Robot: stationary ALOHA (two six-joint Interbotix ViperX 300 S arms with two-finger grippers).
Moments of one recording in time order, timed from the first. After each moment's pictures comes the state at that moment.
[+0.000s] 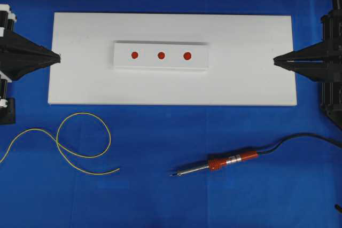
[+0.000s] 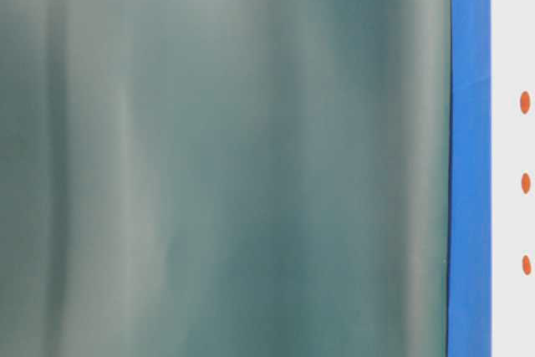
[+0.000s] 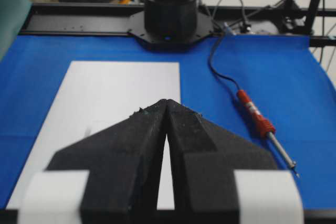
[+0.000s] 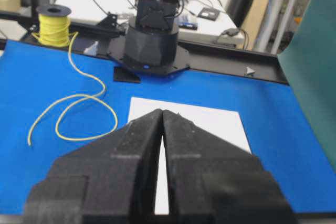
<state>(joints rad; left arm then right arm) 0.00 -0.97 1.18 0.00 -0.29 0.00 0.00 -0.97 1.18 0.00 -0.29 0.00</state>
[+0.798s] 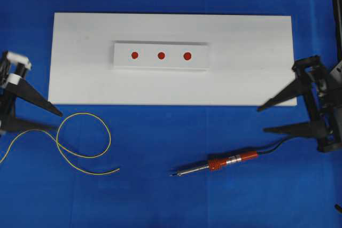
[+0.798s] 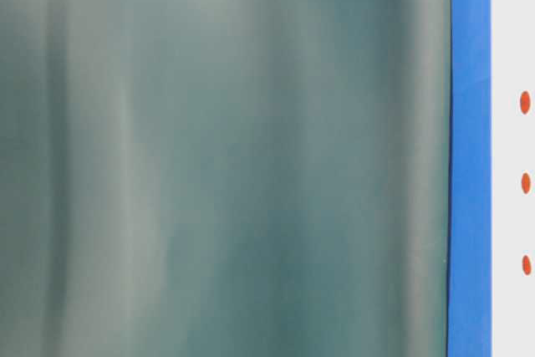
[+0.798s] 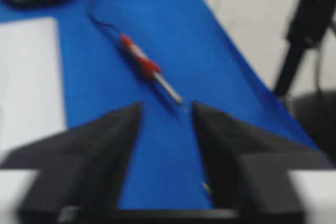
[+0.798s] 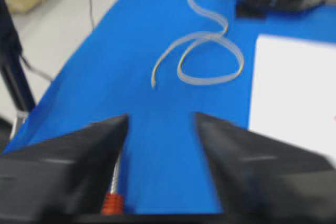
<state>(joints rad) -0.34 -0.83 1.20 0.00 -0.30 -0.01 0.27 -0.73 1.18 0.00 -0.30 0.19</state>
